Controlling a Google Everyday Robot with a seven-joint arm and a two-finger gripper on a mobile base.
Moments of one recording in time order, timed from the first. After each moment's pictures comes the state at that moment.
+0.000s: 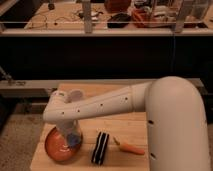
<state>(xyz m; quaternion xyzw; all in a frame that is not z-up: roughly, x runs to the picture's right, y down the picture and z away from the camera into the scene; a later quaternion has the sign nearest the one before) -0.172 0.222 0.729 -0.22 -0.24 -0.72 0.62</state>
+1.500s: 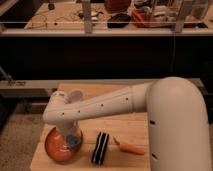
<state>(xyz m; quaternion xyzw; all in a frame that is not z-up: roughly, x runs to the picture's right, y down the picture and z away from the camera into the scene) -0.173 0.227 0.724 -0.22 -0.25 -0.71 0.62</state>
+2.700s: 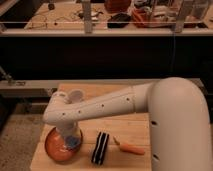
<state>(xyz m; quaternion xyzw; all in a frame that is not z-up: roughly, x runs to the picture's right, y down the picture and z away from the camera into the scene) -0.174 0.230 0.720 -0.22 -0.26 -0.71 0.62</state>
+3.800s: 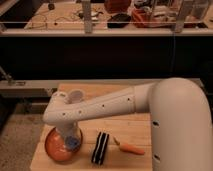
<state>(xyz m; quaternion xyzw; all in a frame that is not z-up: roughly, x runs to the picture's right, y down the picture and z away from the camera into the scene) -0.174 0.232 0.716 -0.22 -0.26 -0.71 0.61</state>
